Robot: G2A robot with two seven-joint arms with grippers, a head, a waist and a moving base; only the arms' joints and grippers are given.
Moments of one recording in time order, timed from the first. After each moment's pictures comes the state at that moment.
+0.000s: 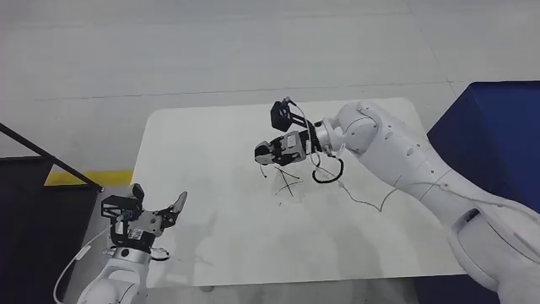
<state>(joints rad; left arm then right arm) 1.84 -1.16 -1.58 -1.93 1.23 -0.06 0.10 -0.32 -1.17 0.34 -0.99 -0.01 -1.01 0.67</state>
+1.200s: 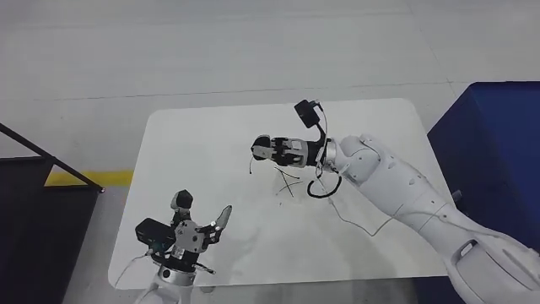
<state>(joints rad) 1.82 -1.21 -1.25 -1.93 1.21 -0.05 0.50 -0.57 -1.14 0.51 -1.10 0.10 -1.01 0.36</state>
